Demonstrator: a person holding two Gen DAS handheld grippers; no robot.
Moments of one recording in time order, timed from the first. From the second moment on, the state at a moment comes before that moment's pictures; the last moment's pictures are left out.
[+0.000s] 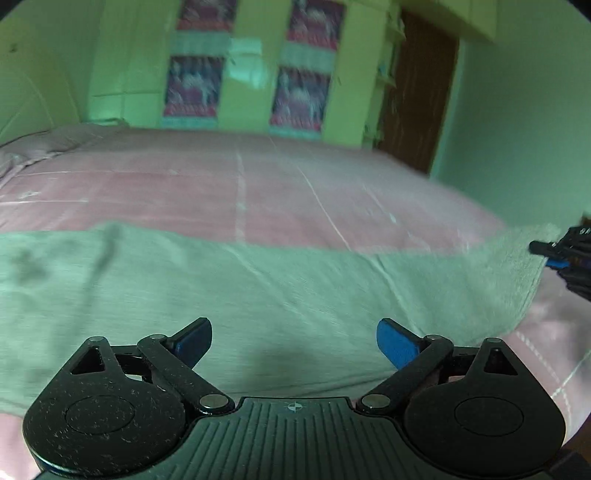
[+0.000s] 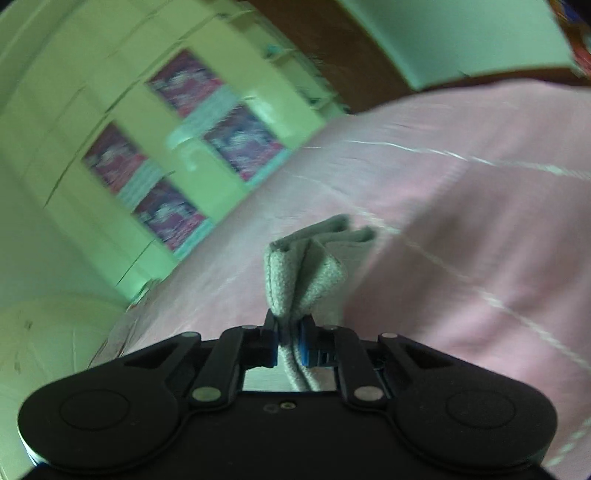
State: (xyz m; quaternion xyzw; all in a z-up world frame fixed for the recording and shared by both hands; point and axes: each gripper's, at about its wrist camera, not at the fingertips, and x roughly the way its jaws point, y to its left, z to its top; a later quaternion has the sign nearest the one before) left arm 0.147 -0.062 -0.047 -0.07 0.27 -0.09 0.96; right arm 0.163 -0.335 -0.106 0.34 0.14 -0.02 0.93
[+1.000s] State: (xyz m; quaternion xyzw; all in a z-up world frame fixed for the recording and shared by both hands) left arm 0.193 0.038 -0.087 0.00 0.33 0.01 0.94; right arm 0.196 -0.177 -0.151 0.24 0.27 0.07 0.93
